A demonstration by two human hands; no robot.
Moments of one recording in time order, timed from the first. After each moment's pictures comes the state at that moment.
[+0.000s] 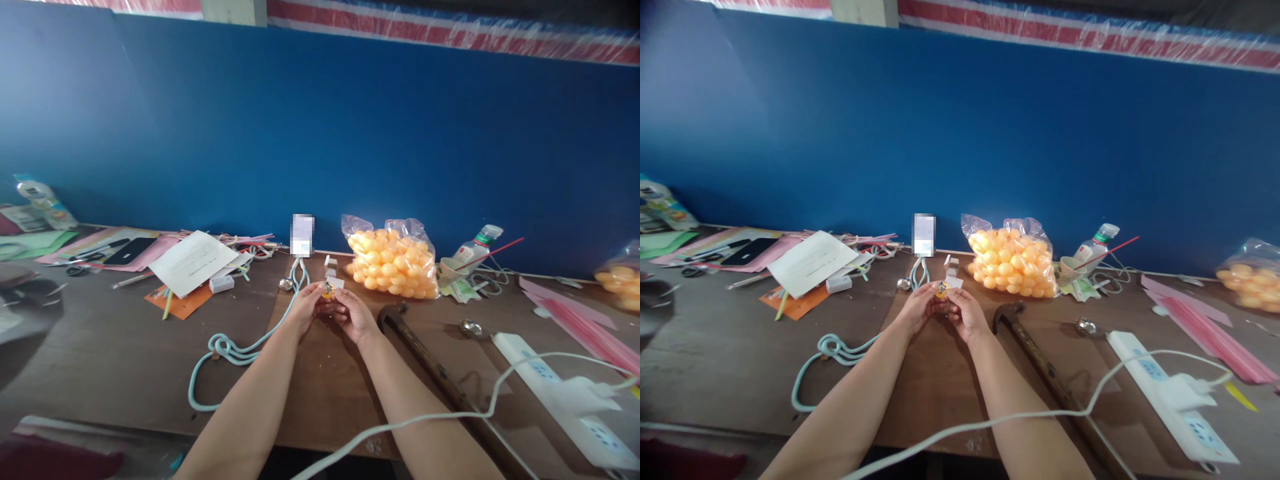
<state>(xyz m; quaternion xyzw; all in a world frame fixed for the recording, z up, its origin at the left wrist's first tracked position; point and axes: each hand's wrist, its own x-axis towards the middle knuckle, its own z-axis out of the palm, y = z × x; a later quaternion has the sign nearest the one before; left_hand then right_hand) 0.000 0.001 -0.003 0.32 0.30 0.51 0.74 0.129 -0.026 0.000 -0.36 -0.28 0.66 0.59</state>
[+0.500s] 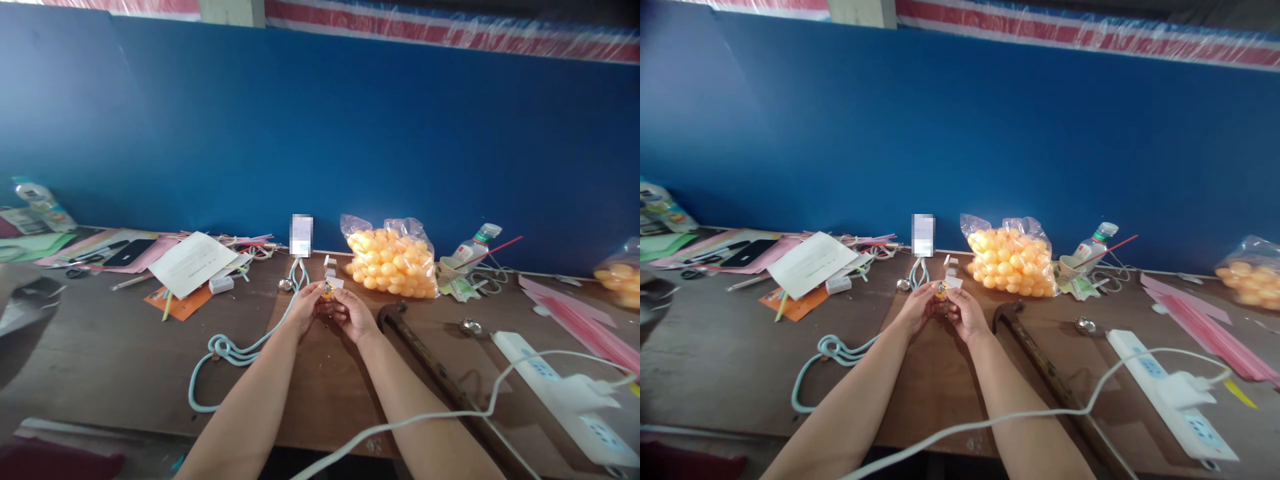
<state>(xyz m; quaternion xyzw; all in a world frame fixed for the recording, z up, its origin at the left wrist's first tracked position) 0.000 0.001 -0.003 0.34 0.28 0.51 0.74 0.128 -0.027 0.001 -0.35 -0.28 0.67 0.59</state>
